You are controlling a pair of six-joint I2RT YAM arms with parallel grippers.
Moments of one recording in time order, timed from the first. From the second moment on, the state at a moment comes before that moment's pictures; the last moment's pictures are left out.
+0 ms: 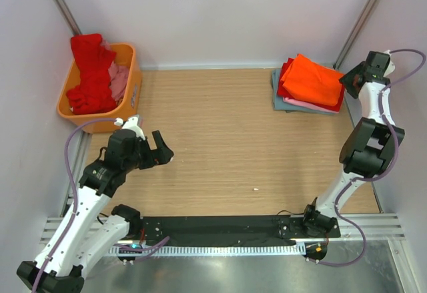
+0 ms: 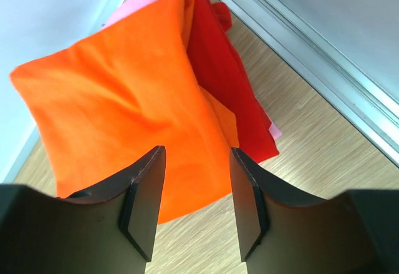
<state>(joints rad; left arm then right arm) -0.38 0.71 0.80 -0.76 0.03 -0.55 -0.41 1.89 1.65 -0.46 0.00 0.55</state>
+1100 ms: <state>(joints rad) -0.38 0.71 0.80 -0.76 0.02 -0.55 0.28 0.65 0.46 -0.19 -0.20 0.71</state>
